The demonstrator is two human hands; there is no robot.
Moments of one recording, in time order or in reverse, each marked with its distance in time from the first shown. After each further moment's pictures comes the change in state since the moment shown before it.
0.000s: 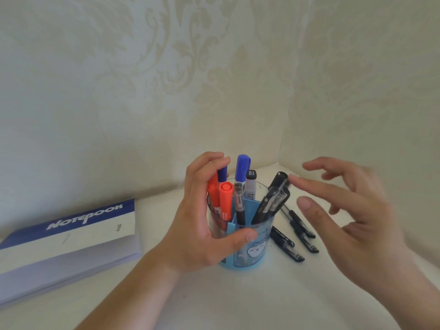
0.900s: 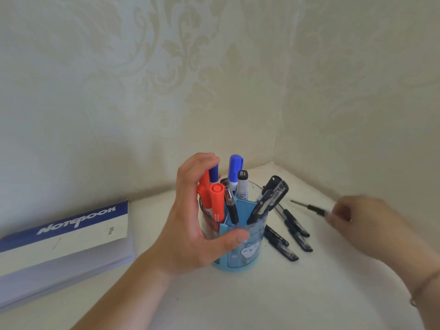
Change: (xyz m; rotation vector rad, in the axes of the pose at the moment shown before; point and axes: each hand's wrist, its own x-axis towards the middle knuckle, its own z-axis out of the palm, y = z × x) left_hand 0.000 -0.004 0.002 -0.025 -0.001 -0.004; right_hand -0.001 0.082 -0.026 -0.695 -0.577 0.729
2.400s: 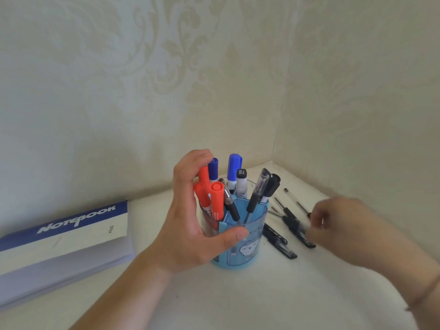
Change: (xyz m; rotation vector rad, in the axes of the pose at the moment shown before) left_hand 0.000 0.003 -0.001 0.003 0.031 0.018; right_hand -0.030 -0.038 -0.016 0.020 -0.087 -0.138
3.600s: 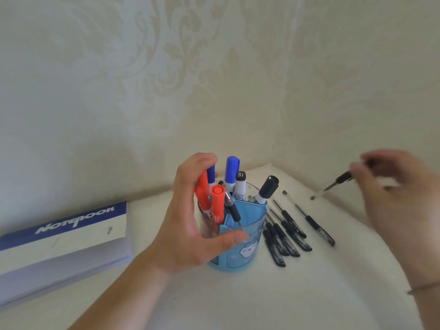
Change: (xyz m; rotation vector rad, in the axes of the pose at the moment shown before) left_hand 0.000 0.000 -0.001 0.008 0.013 -0.031; right_hand 0.018 0.027 -0.012 0.640 0.853 -0.067
